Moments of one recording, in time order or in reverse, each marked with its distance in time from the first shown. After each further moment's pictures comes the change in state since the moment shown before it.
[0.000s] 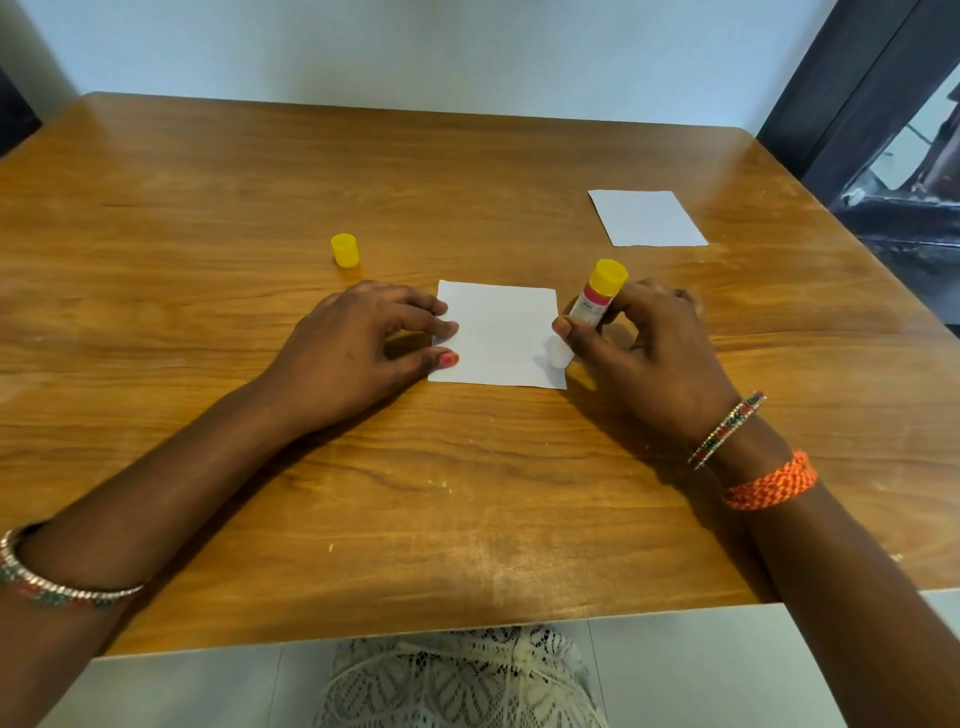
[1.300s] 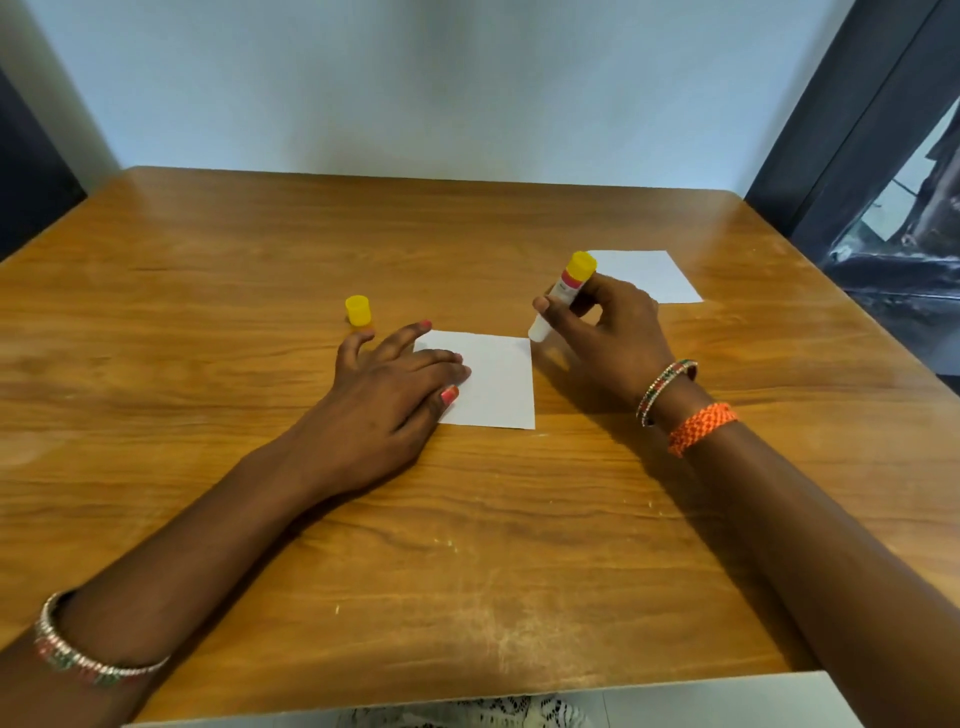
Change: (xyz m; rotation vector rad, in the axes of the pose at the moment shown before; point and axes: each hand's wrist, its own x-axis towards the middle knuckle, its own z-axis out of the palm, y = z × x) left_hand -0.002 0.003 0.007 0.176 -0.043 0.058; right_hand 0.069 0.007 0.021 0.066 0.092 0.077
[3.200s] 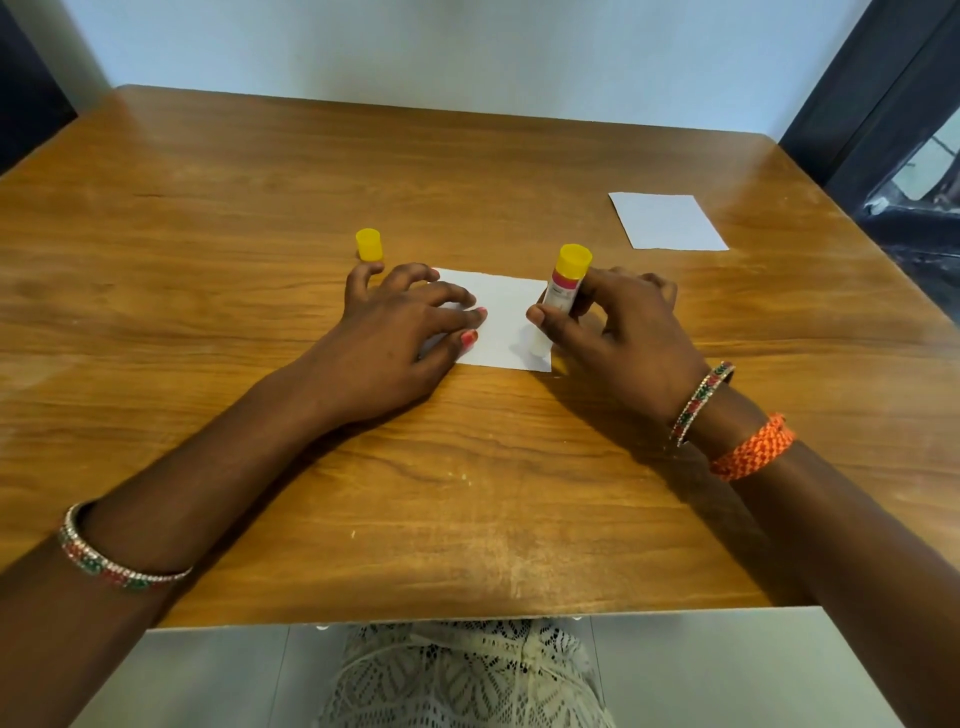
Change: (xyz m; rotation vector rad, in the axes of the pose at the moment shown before) left_hand 0.003 0.001 -0.003 0.080 -0.043 -0.010; right_hand -0.051 -0.019 -0.007 -0.103 -0.176 -0.147
